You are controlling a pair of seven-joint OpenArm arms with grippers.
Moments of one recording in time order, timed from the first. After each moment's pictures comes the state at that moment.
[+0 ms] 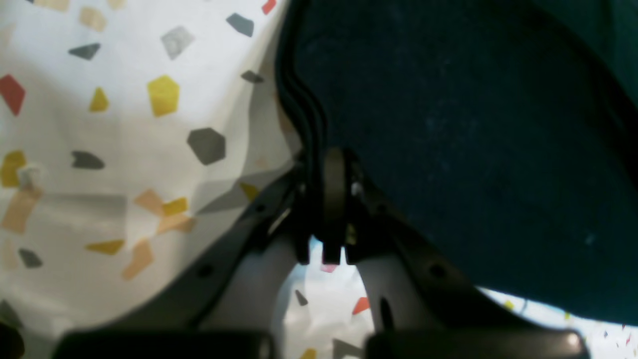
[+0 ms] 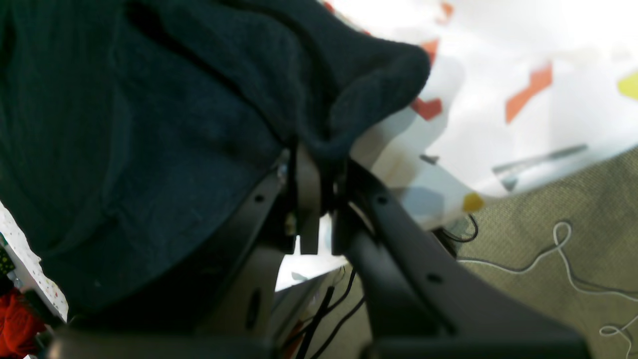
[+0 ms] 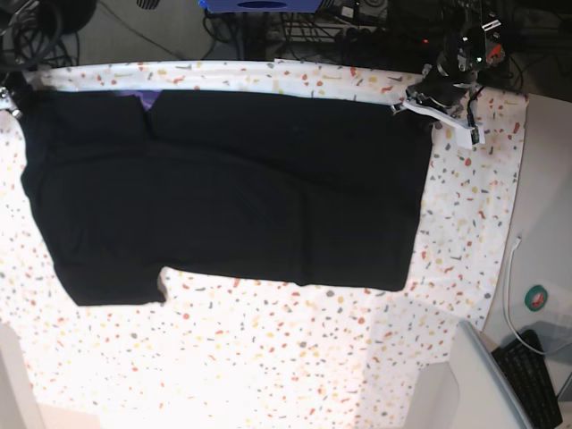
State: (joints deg) left arm 25.4 -8.9 -16.7 83.4 -31.2 -6.7 26.7; right arm -11.0 9.8 60.2 69.0 36.7 24.3 -66.4
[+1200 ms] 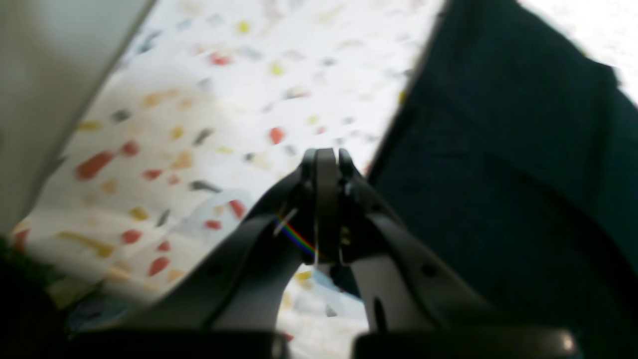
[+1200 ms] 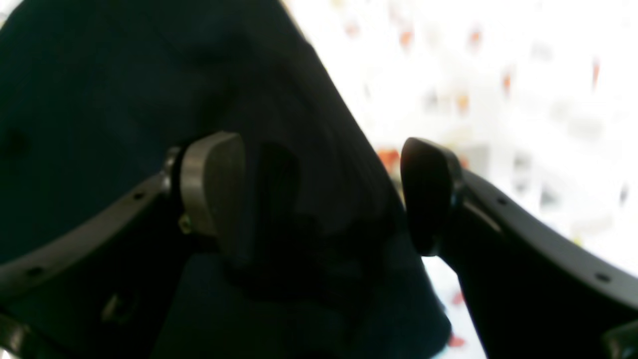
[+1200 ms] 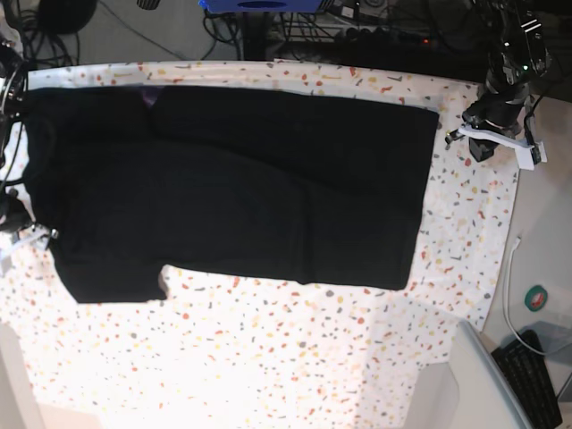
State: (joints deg) left arm 26.7 -10.8 -25.9 97.0 -31.2 -3.1 30.4; right arm 22.0 24.8 18.4 31.0 17.2 24.3 -33.4
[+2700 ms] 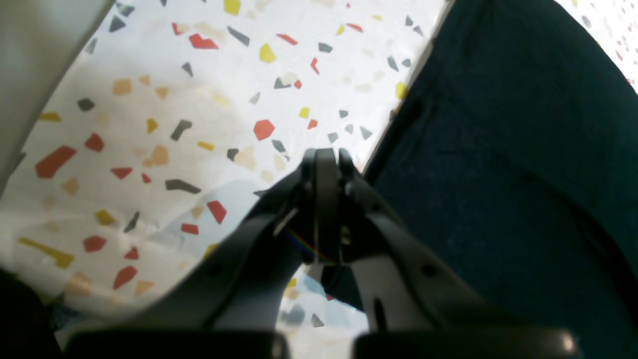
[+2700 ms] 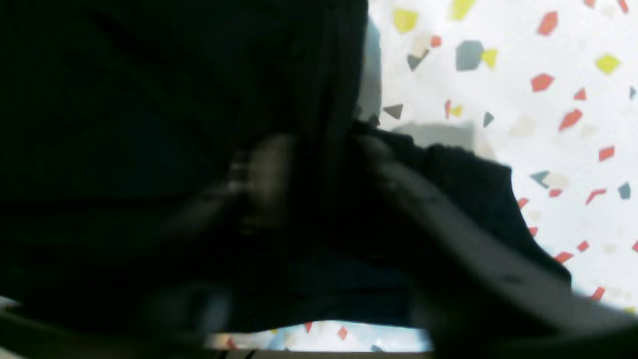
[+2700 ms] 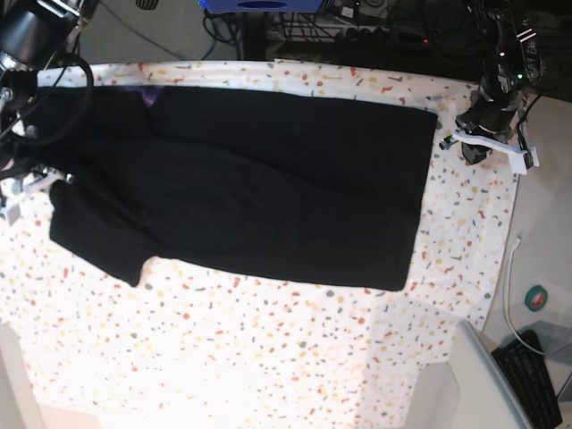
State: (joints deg) left arm 23.9 -10.7 -25.1 93.3 -31.2 -3.1 30.6; right arm 0.0 6.8 38.7 82.0 17.3 22.0 -69.1
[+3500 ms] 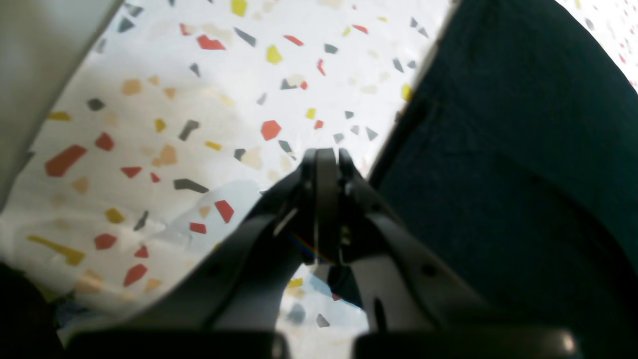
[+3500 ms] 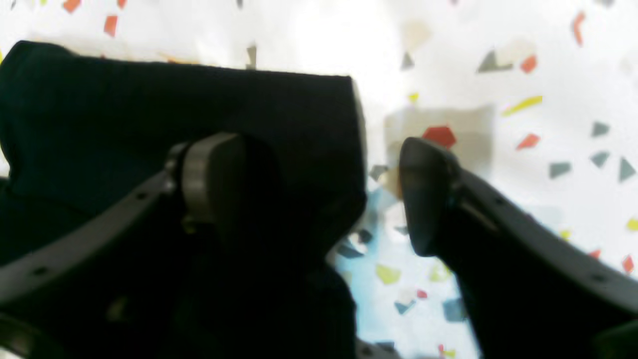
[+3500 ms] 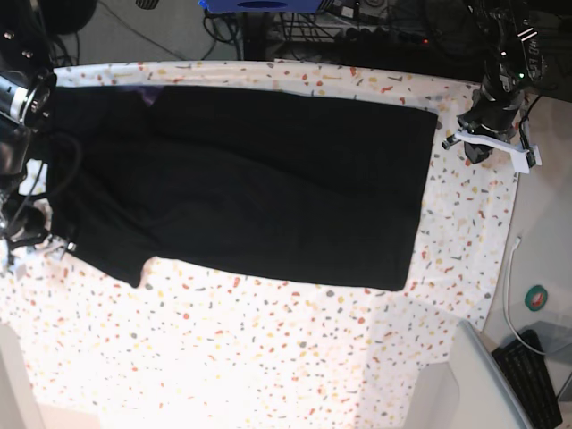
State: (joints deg) left arm 24.1 -10.8 -25.7 93.3 -31.2 -3.0 30.6; right arm 24.5 17.8 26.8 33.3 8.6 17.5 -38.7
